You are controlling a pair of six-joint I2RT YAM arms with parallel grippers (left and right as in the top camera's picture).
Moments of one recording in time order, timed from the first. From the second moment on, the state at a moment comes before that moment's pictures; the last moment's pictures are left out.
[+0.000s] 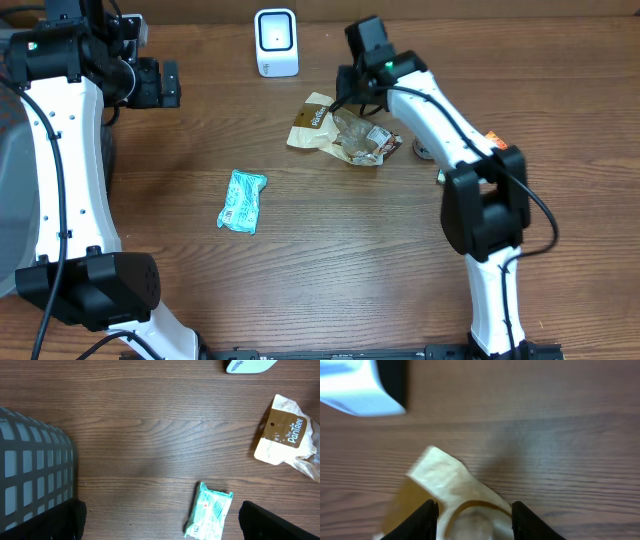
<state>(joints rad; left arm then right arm) 0.16 1.87 2.09 -1.36 0.09 0.09 0.39 2.30 1.97 -0.72 0.02 0.40</state>
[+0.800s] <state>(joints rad) 0.16 1.87 2.09 -1.36 0.09 0.09 0.58 2.37 2.06 -1.30 -0.44 -0.02</state>
